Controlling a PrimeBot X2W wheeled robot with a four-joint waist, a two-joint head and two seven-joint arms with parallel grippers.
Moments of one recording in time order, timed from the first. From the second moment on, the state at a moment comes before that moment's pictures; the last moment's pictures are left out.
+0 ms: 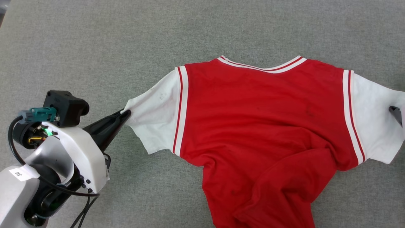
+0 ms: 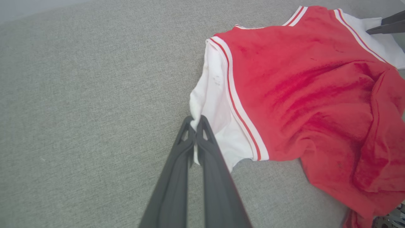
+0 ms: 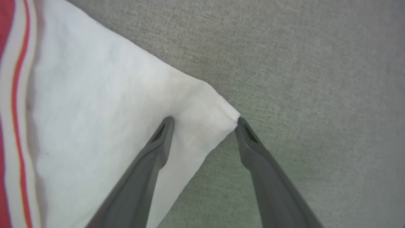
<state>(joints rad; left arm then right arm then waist) -0.37 0.79 -0.42 -0.29 -0.85 -0.03 0.41 -0.53 -0.56 0.06 0.22 0.33 0.13 0.96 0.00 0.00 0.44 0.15</state>
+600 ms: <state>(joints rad) -0.35 0.78 -0.38 -0.22 -0.84 0.00 0.32 -0.57 -0.56 0.07 0.30 0.33 0.13 0.67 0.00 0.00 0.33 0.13</state>
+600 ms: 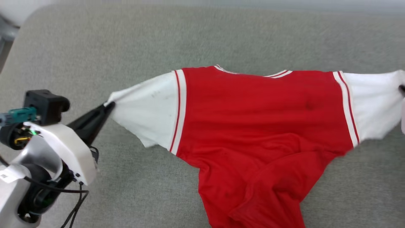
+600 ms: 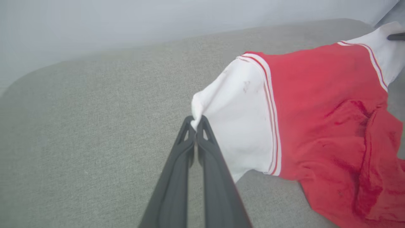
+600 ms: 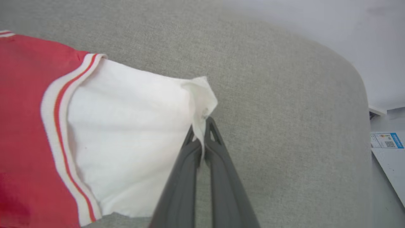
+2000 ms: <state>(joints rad) -0.70 1.00 -0.06 -0.16 -0.84 0.00 0.15 -1.05 -0.50 -0.06 0.12 0.29 0.13 0.53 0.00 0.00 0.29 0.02</state>
